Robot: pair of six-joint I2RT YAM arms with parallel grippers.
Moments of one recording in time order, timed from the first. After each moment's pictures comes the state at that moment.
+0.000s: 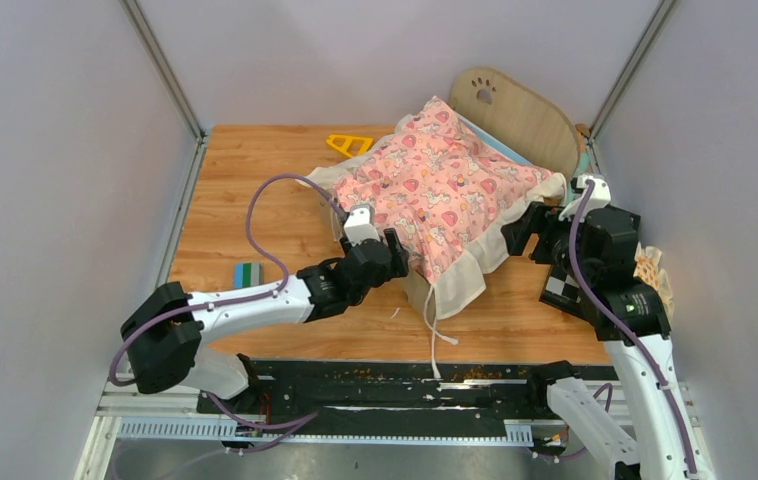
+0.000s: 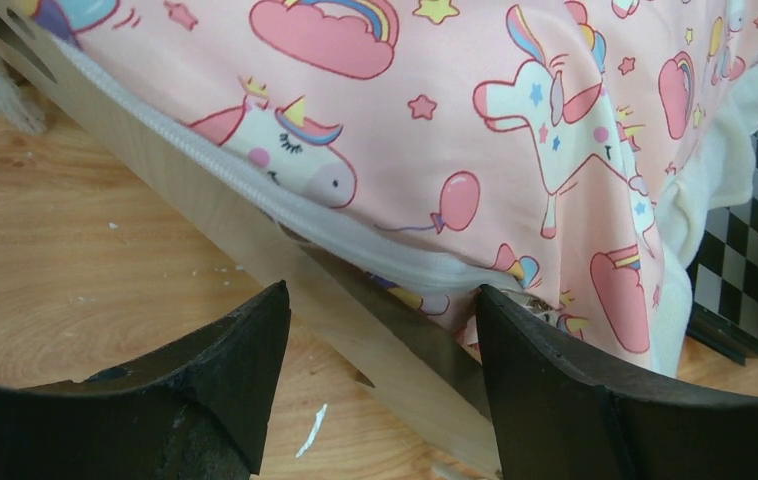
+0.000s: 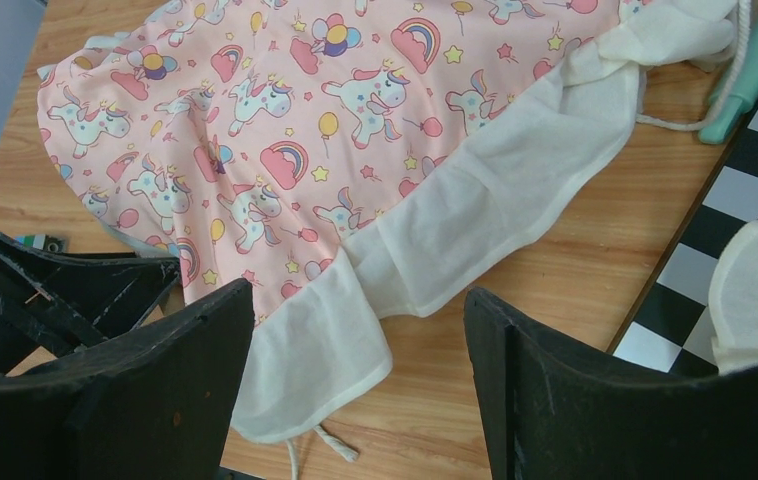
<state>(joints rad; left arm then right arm) -1.03 1.38 0.82 0.04 -0.56 -0.85 0.19 0.73 1.03 -0.69 -0.08 0.31</state>
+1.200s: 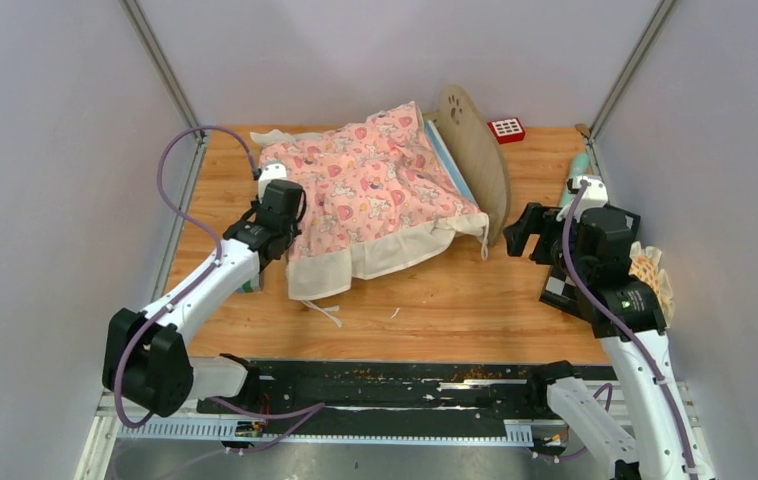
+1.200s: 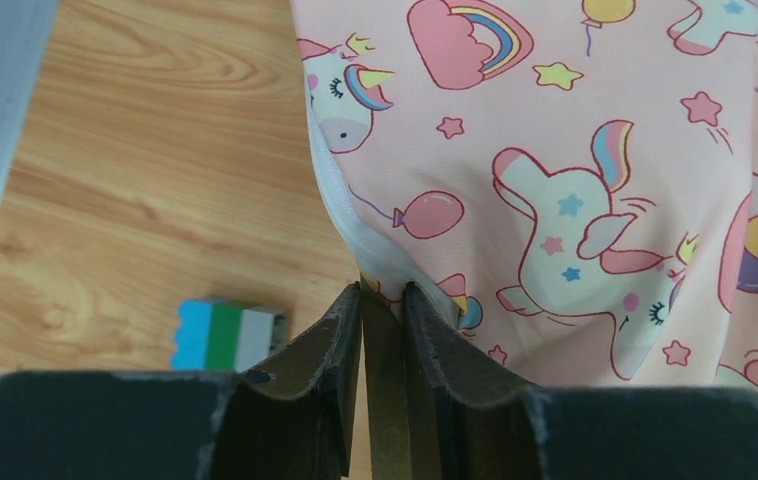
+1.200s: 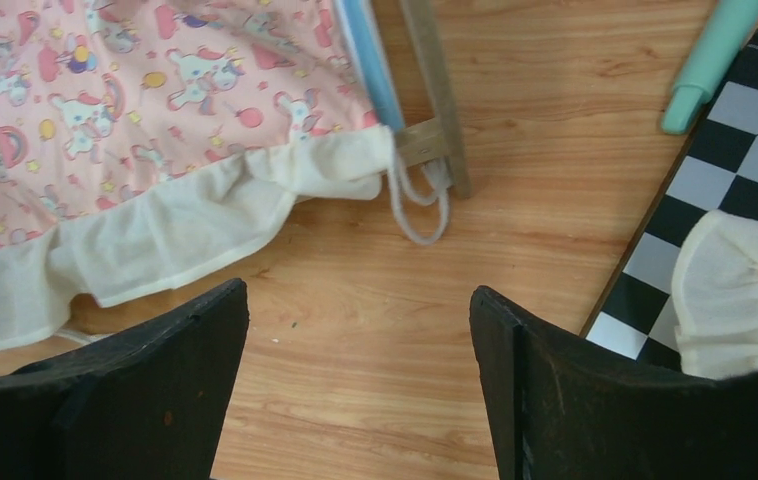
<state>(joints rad) -0.42 1.29 0.94 -0.39 -0.55 -0.41 0.19 0.73 1.01 -0.70 -0.05 0.28</state>
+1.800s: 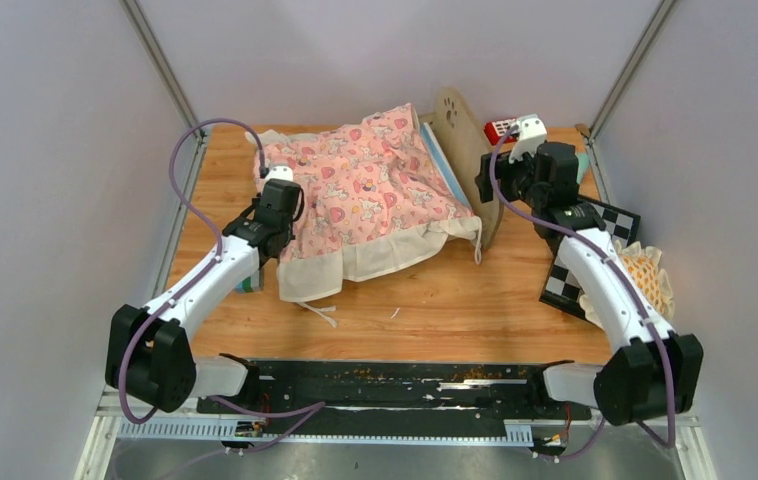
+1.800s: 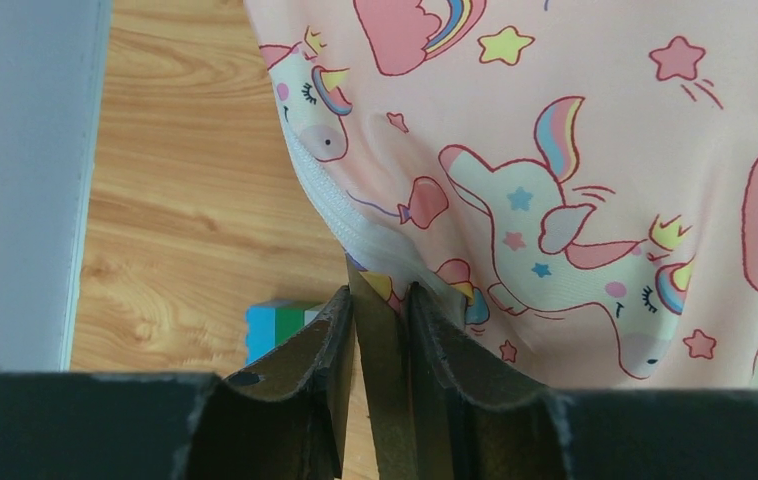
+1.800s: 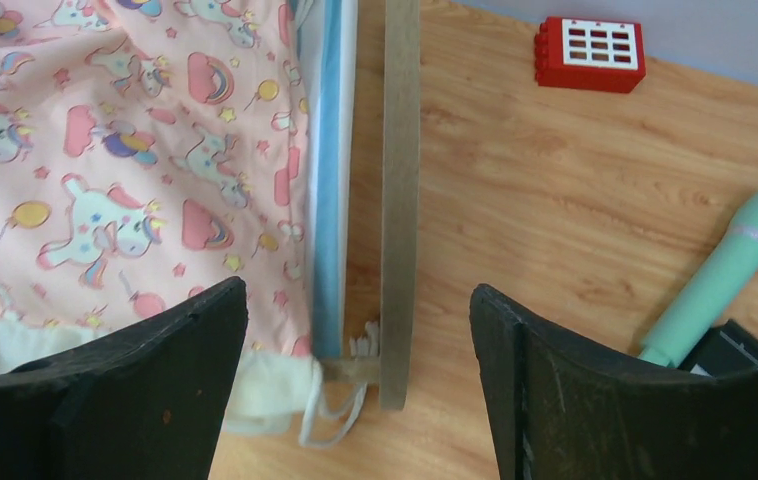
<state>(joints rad) -0.37 1.30 0.95 -0.45 -0.54 -0.20 0.19 1.22 1.10 -0.25 -0.13 -0.04</state>
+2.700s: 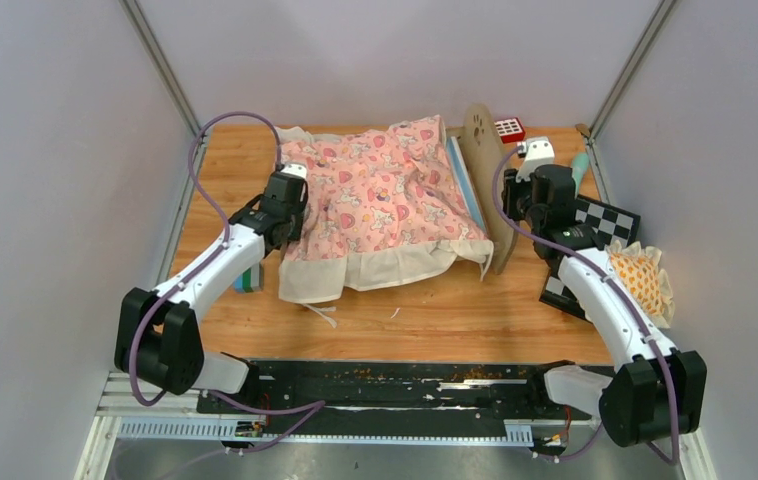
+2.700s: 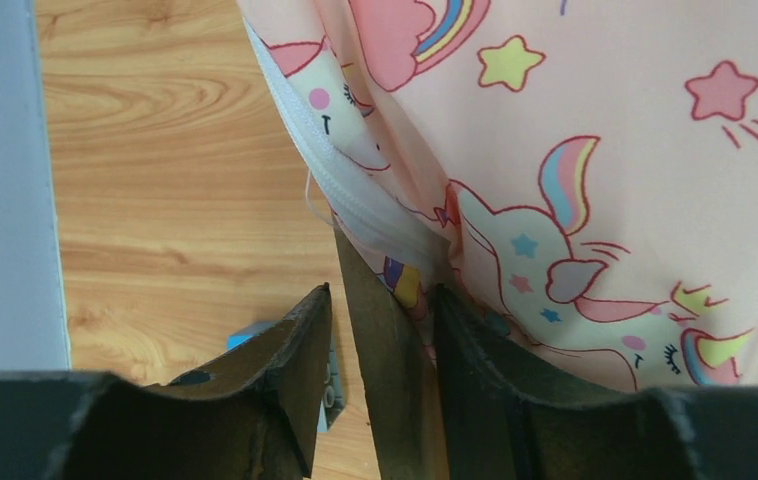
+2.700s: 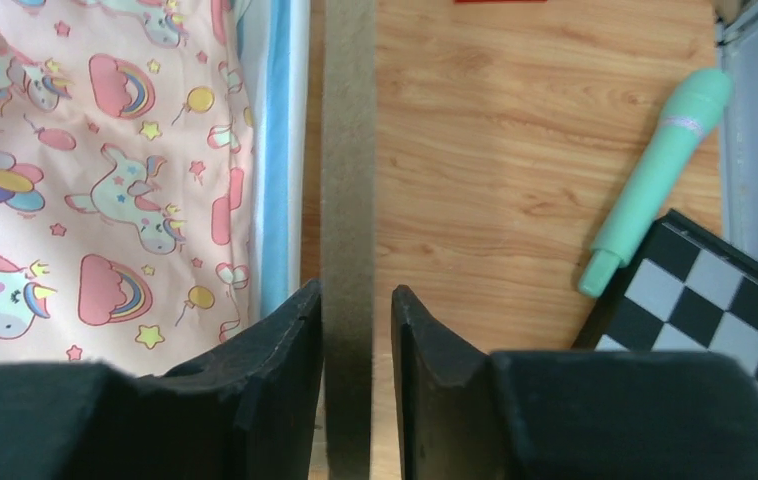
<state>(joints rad) -0.36 1.39 1.01 -0.46 -0.41 -0.08 0.19 1.18 0.96 -0.20 0.06 -0.02</state>
